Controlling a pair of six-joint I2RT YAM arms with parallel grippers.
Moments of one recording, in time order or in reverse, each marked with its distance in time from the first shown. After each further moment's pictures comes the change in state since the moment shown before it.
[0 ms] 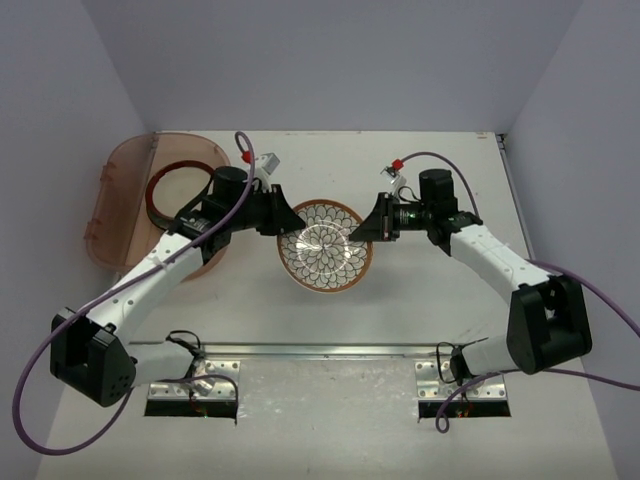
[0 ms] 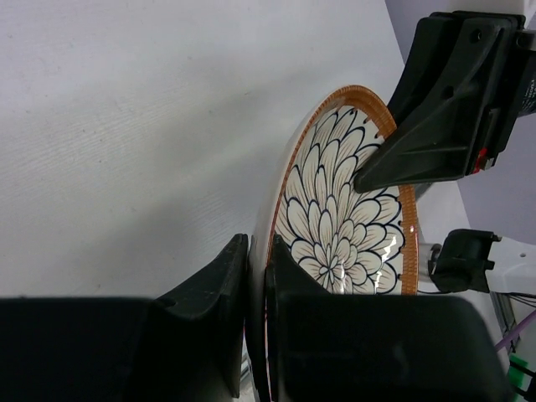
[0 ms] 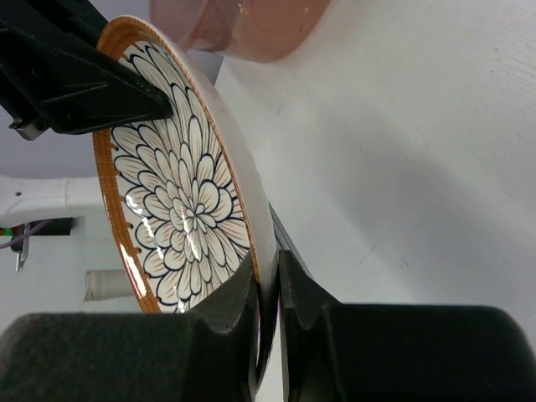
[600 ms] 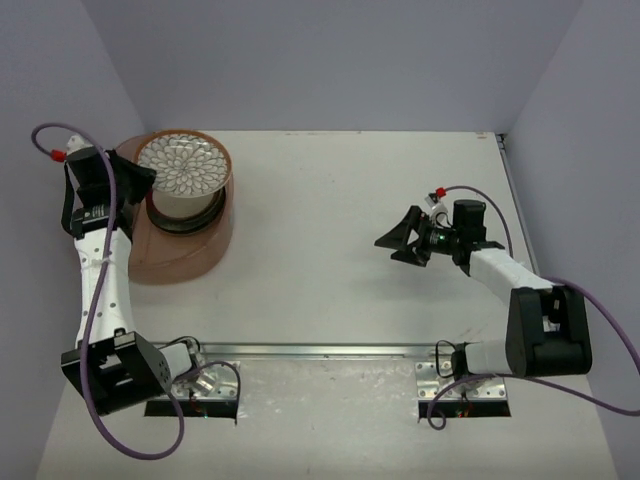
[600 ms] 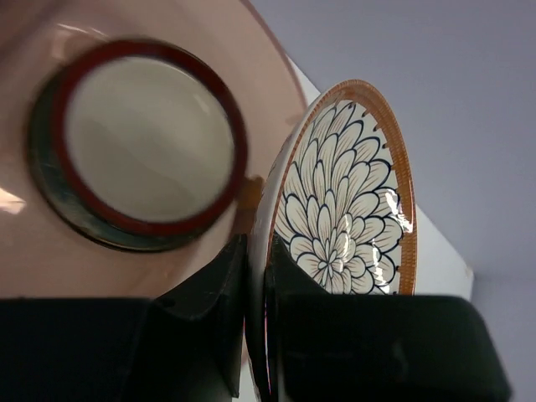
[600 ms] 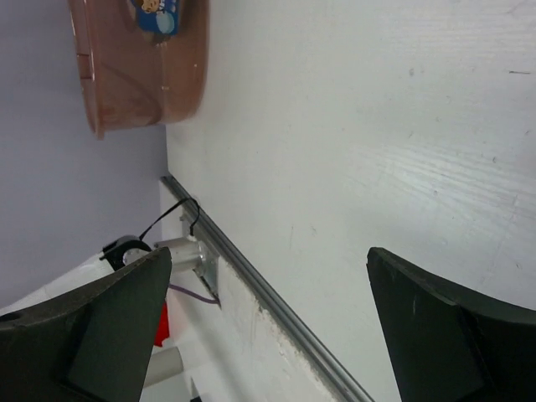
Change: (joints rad) left arm 0.765 -0.051 0.146 -0.106 -0.236 -0.164; right arm -0.263 -0.040 -0.268 0.077 0.073 0.070
